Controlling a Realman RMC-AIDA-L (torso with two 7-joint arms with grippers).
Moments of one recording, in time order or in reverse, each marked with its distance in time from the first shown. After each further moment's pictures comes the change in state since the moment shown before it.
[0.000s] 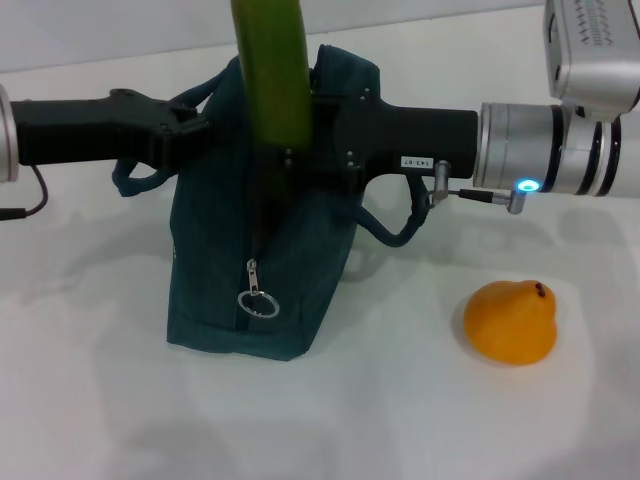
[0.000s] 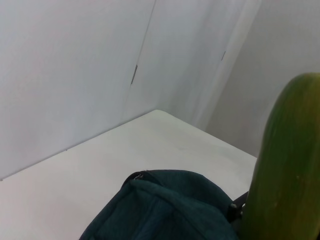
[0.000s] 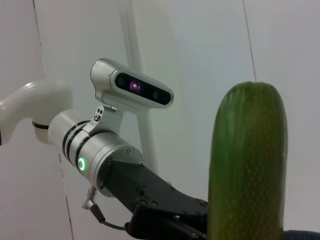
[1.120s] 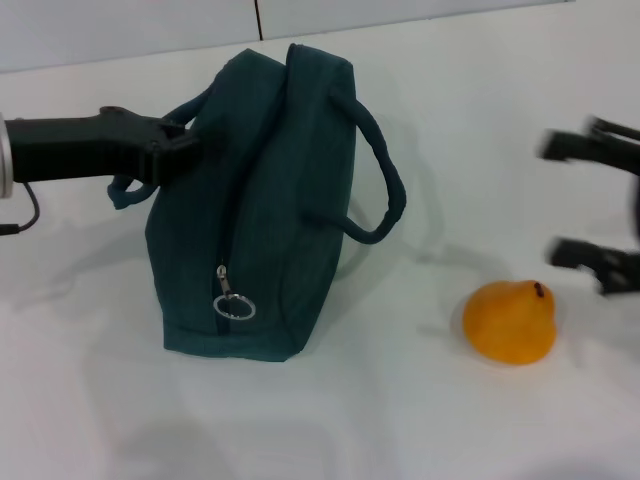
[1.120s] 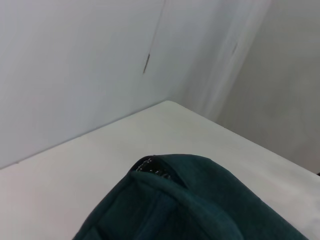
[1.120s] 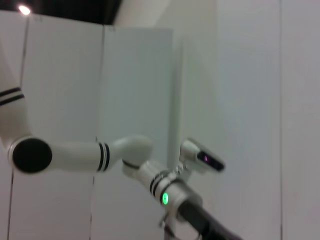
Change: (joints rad) left arm 0.016 0.000 -0.013 -0.029 0.025 -0.015 0.027; right arm -0.401 -0.114 0.410 -0.223 -0.186 -0.622 -0.099
